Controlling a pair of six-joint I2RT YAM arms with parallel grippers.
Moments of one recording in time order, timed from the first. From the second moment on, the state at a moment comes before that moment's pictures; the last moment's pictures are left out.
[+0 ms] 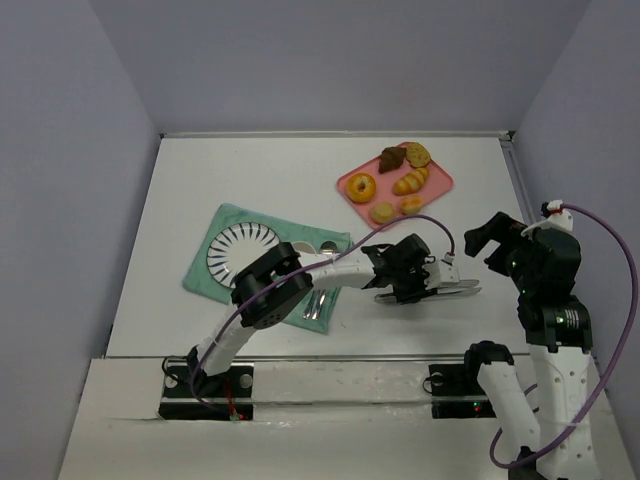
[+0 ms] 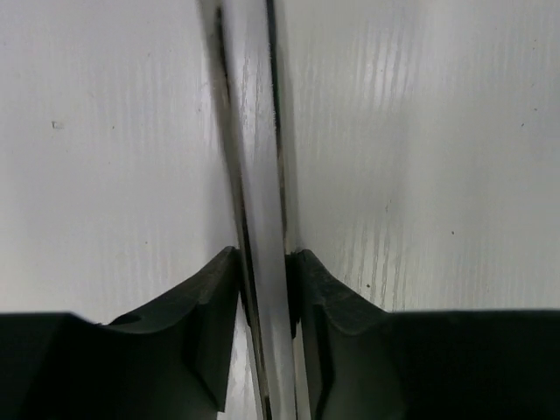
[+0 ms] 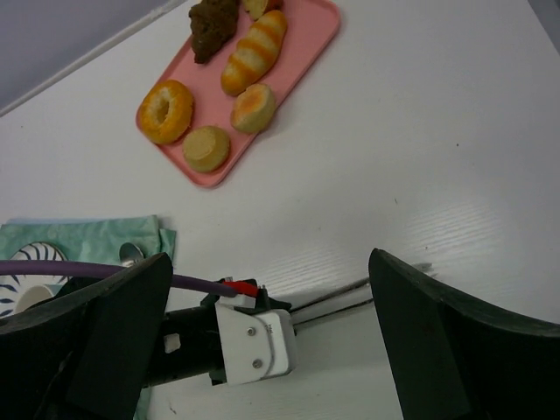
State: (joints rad) left arm -1.13 2.19 1.56 -0.21 0.31 0.34; right arm -0.06 0.57 0.90 -0.73 -0.04 0.44
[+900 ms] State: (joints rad) left arm -0.87 1.60 1.25 0.01 0.11 -0.13; right arm -0.06 0.42 0.86 -0.66 0.15 0.51
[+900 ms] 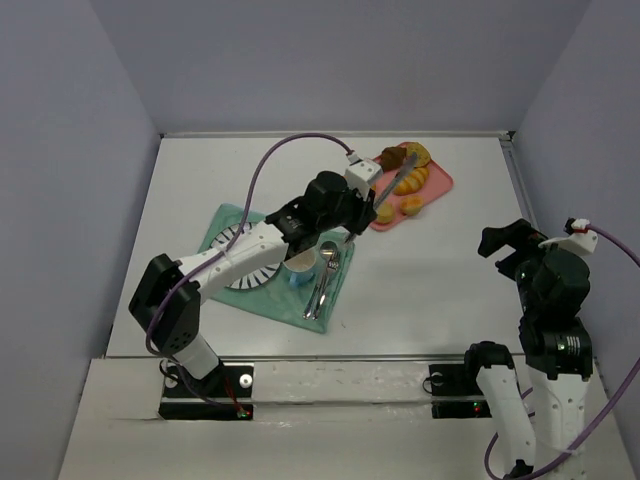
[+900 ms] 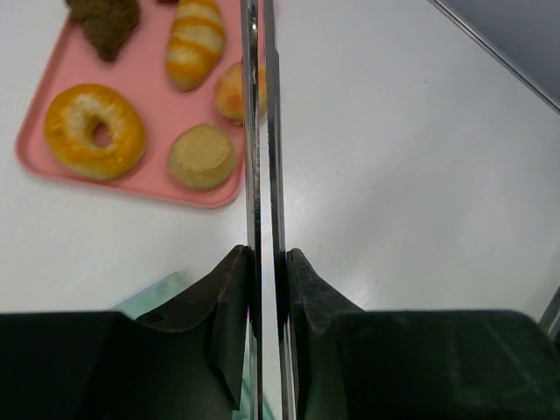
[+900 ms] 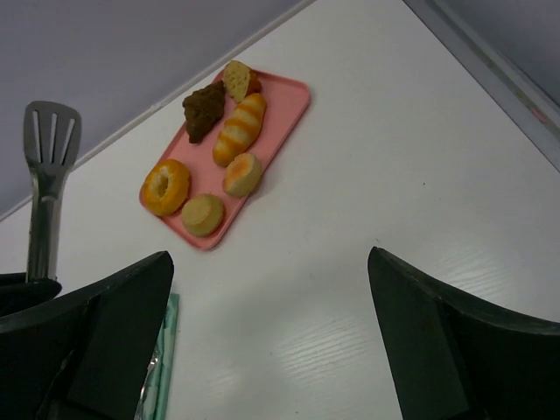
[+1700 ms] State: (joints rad) left arm -0.68 1.74 1.46 -0.39 -0.11 -0.34; right arm -0.06 0.49 0.85 -0.64 0.17 0.53
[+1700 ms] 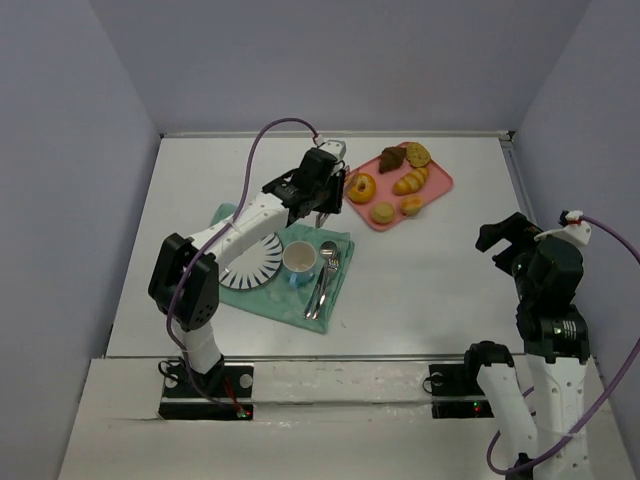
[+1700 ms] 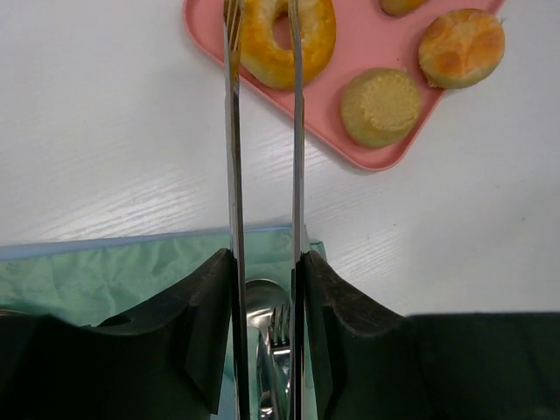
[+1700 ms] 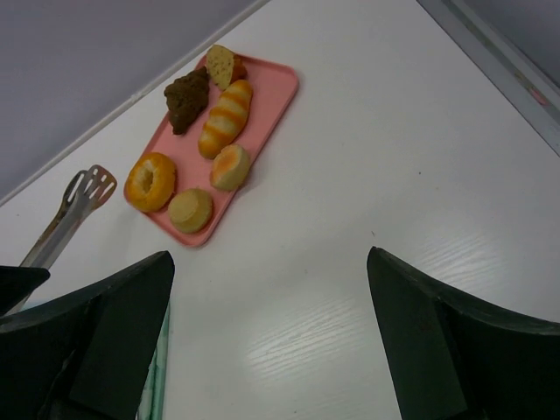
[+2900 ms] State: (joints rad) left arm -0.61 1.96 1.60 -0.45 0.01 -0.38; right arm -0.06 0.55 0.83 -0.62 0.18 0.53
